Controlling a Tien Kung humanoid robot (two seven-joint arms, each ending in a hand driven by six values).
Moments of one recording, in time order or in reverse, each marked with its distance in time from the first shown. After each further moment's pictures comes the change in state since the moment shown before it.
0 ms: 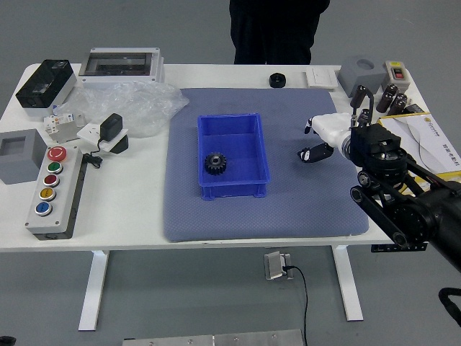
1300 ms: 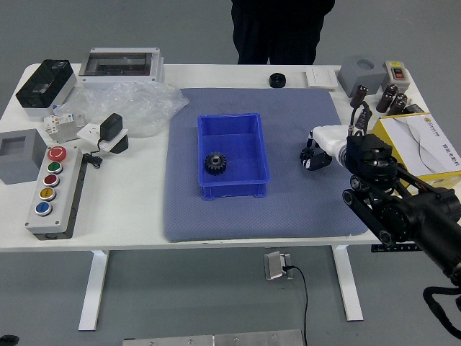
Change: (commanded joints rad) left arm -0.004 -0.009 0.006 0.000 -0.004 0.000 -0.001; right arm 0.014 0.075 0.007 -0.189 -0.002 -0.065 0.034
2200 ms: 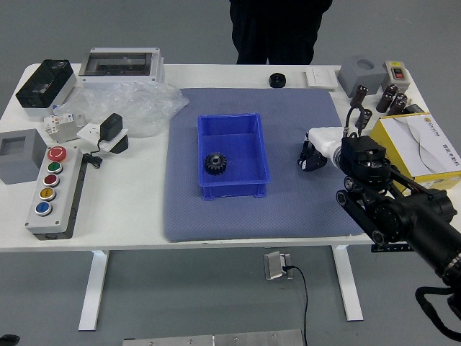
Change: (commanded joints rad) left arm -0.001 -0.002 0.001 0.000 0.000 -0.001 0.001; right arm 0.001 0.032 0.007 -0.031 0.000 -0.016 -0.009
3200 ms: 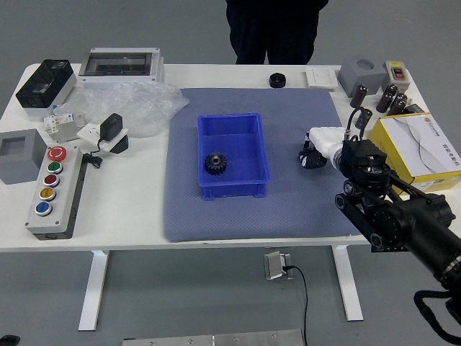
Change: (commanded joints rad) left arm 0.000 -0.001 -0.001 0.000 0.002 0.000 0.000; right arm -0.014 0.007 0.008 -0.012 0.000 -0.071 0.003
